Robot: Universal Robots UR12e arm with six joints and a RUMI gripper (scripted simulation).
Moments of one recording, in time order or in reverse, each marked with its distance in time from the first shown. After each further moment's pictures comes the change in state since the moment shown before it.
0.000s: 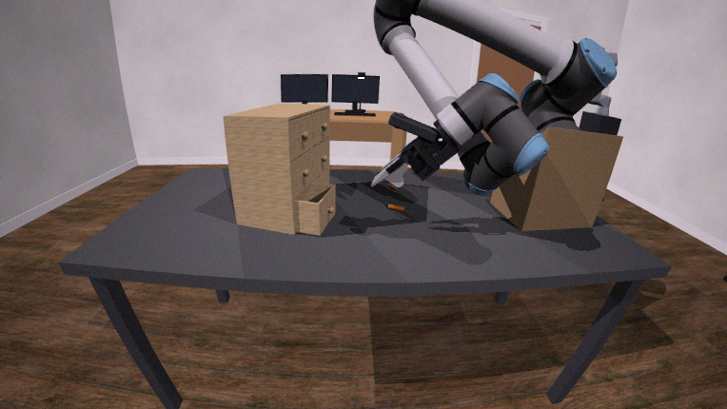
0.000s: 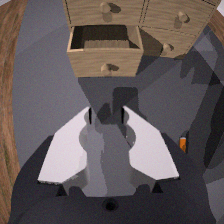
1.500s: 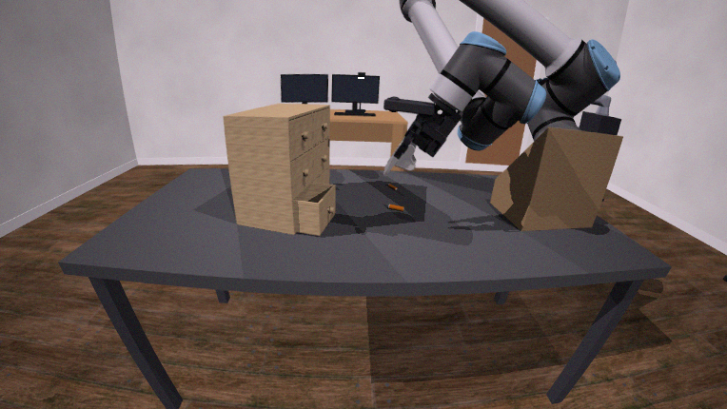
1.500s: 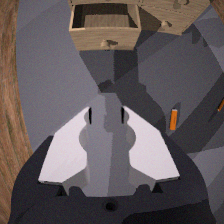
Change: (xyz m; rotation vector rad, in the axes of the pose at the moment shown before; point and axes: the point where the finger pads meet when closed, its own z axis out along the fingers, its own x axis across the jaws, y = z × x) arm 0.000 -0.003 -0.040 -0.261 -0.001 -0.001
